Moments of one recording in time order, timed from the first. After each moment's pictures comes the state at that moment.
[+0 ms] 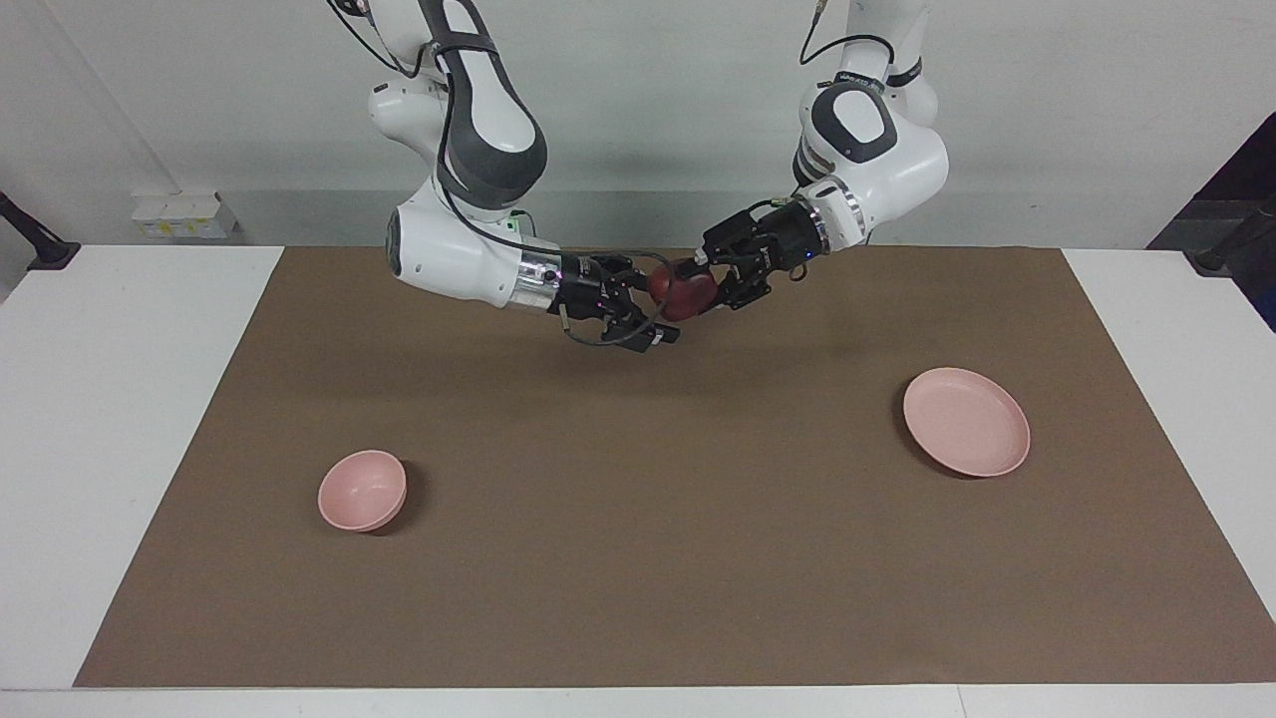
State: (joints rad) left arm -0.09 -0.14 -0.41 -2.18 -1.68 2.40 0.41; right arm 0.32 0.19 0.01 -1.83 1.19 1.94 1.13
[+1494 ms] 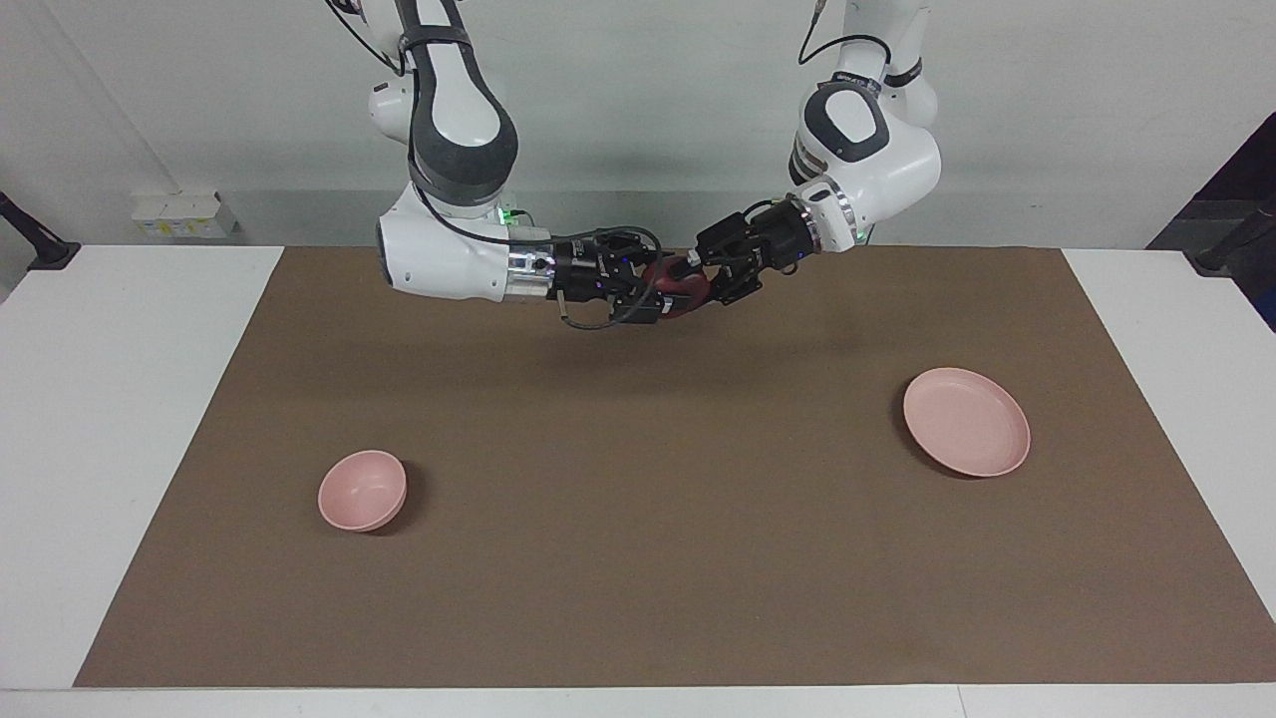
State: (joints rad) left arm -0.09 -0.14 -0.43 -2.18 -1.67 2.40 0.31; right arm 0.30 0.18 0.00 -1.82 1.33 1.81 1.12
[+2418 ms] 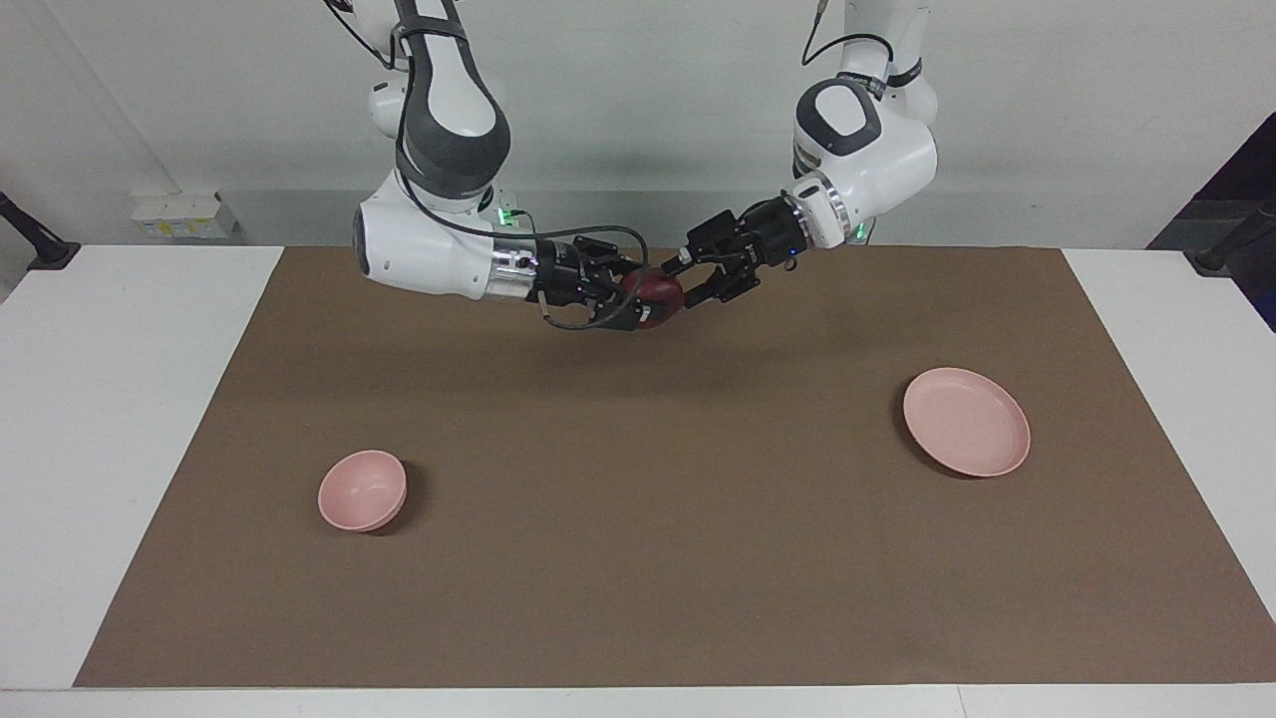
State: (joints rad) left arm -0.09 -0.14 -0.44 -2.17 -1.54 2.40 0.24; right arm 0.24 0.17 -0.01 -1.79 1.12 1.81 1.11
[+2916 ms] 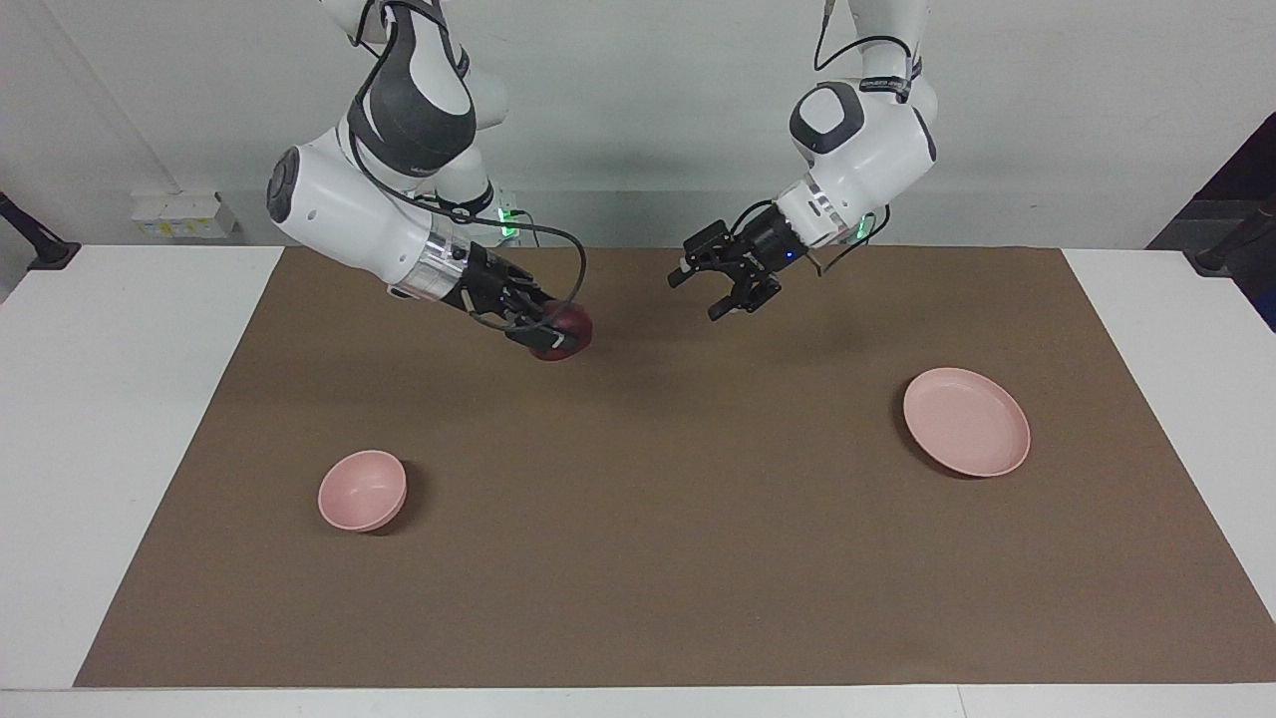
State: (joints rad) left arm -0.08 -0.14 -0.43 -2.18 -0.98 2.34 0.14; right arm 0.15 0.15 -0.01 -1.71 0.71 1.81 1.07
